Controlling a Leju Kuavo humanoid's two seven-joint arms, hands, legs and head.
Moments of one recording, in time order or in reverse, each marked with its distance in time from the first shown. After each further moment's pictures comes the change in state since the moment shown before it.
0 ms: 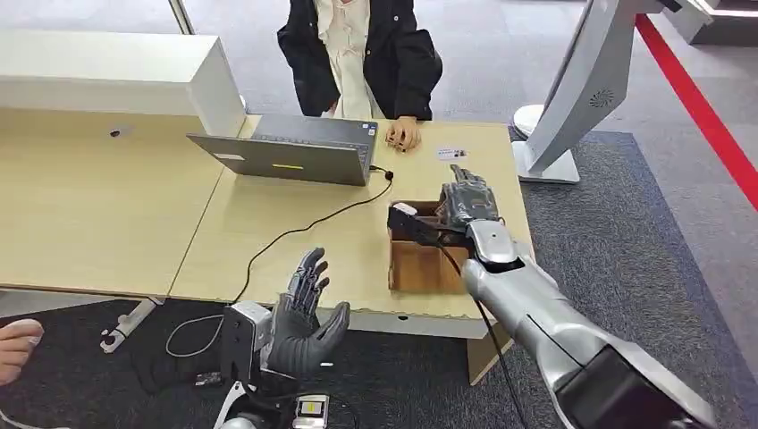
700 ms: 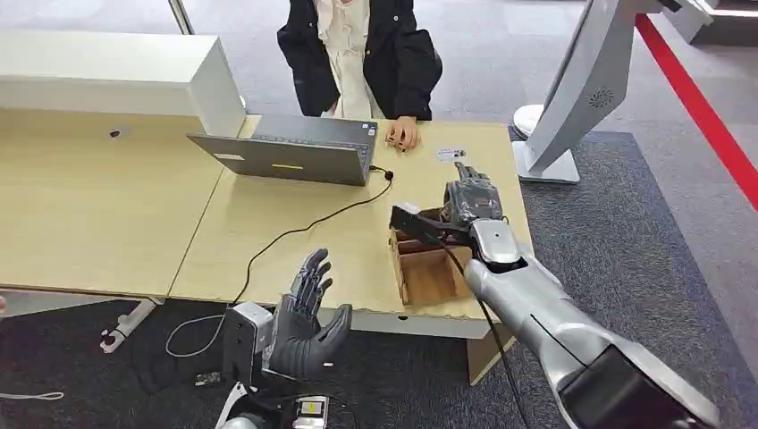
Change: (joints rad) left arm -0.001 -0.001 0.000 0.010 0.010 -0.022 -0.023; right arm -0.002 -0.012 0.006 -0.008 0.019 -0.032 0.006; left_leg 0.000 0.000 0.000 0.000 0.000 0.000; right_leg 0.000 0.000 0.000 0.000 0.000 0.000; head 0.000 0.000
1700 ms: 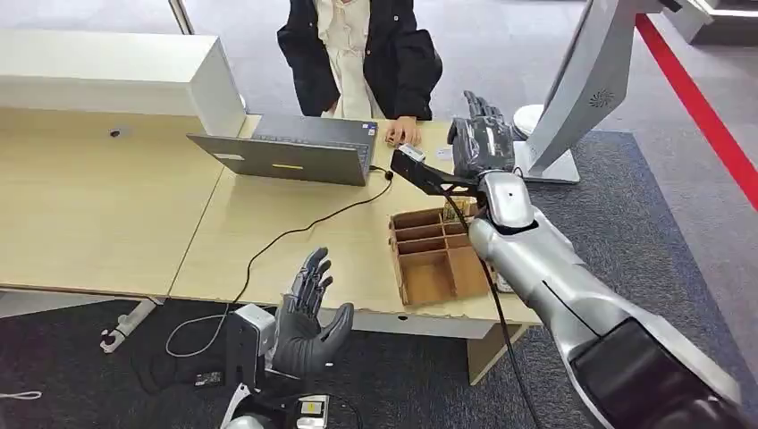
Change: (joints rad) left arm -0.005 -0.018 0.000 0.035 -0.001 0.008 -0.050; right arm -0.121 -0.017 -0.020 -0.067 -0.003 -0.143 -0.013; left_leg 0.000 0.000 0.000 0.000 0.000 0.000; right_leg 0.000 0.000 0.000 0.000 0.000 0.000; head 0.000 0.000
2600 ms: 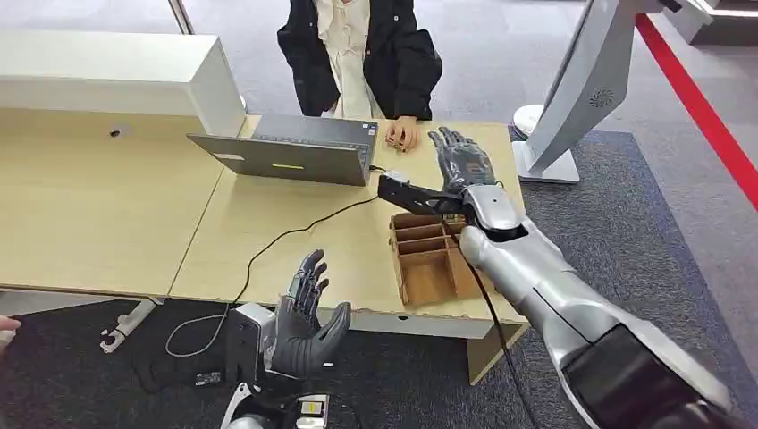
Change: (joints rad) left arm 0.006 0.003 0.000 -0.003 -0.004 0.043 0.034; right arm 0.025 0.026 0.019 0.002 -0.046 0.244 -0.041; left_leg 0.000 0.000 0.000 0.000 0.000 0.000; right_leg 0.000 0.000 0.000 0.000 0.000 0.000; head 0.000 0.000
